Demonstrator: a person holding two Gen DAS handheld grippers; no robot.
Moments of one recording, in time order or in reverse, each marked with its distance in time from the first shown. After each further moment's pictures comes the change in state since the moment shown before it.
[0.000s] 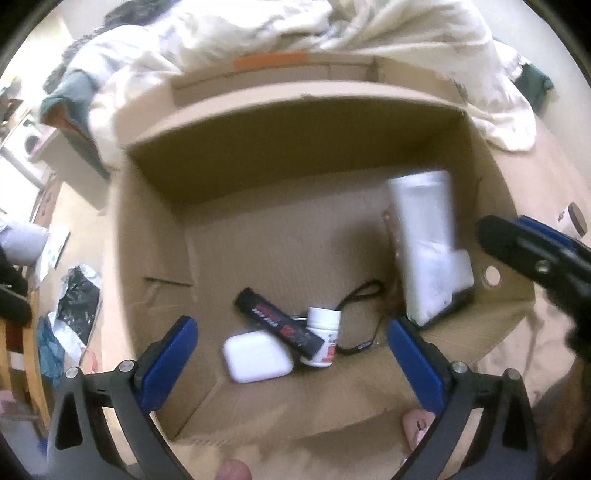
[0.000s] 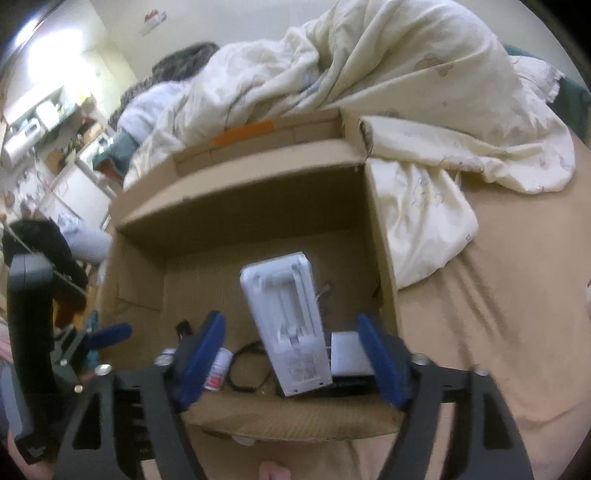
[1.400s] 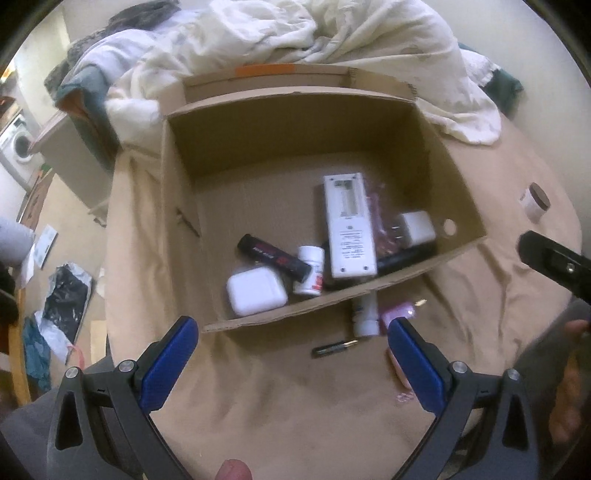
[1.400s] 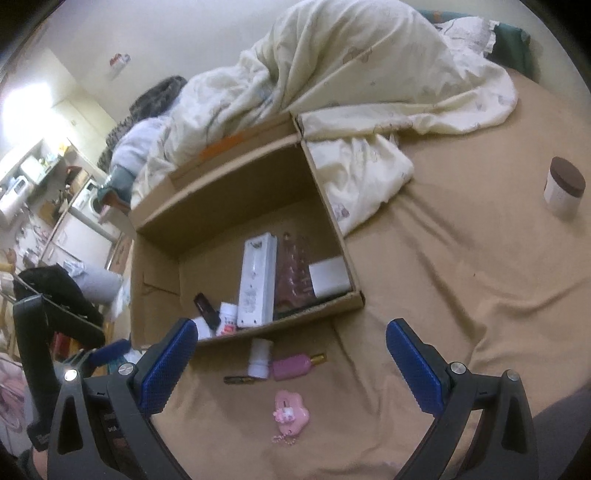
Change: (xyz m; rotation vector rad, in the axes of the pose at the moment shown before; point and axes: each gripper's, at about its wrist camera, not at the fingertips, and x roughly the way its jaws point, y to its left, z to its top) left arm -0.046 0.014 -0.065 0.015 -0.049 -0.093; right arm -0.061 -0.020 -0.067 0.177 0.002 -0.019
